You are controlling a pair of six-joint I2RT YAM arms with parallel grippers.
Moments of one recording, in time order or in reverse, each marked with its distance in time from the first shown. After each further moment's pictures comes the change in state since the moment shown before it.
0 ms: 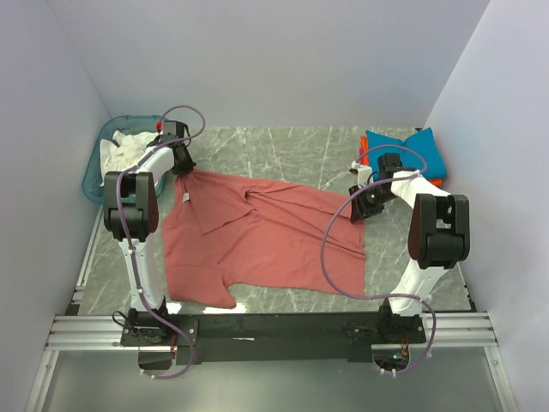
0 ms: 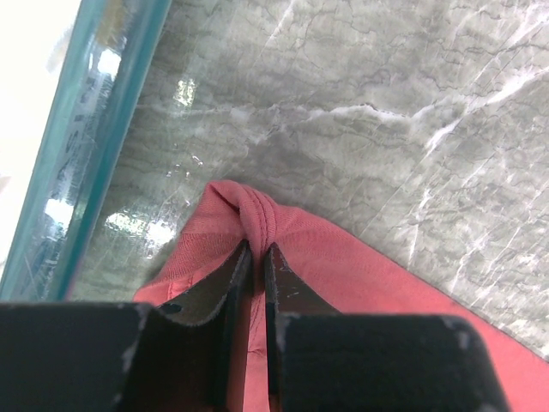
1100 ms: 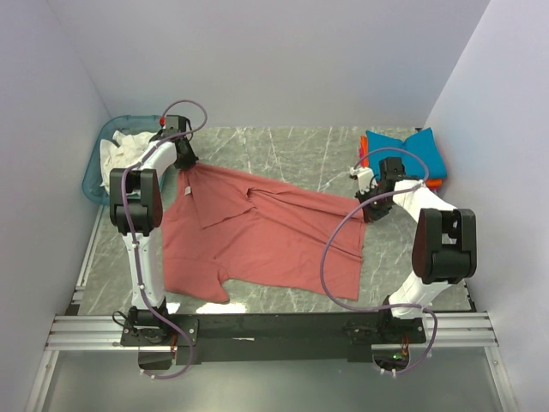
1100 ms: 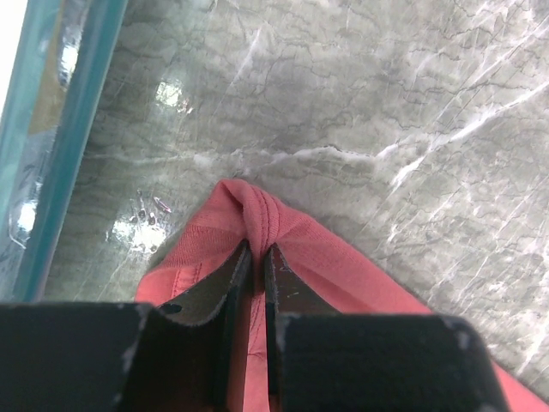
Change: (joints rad) left arm 0.000 0.095 0.148 -0.045 0.021 0.001; right arm 0.011 -0.134 -0.110 0.074 0.191 -0.144
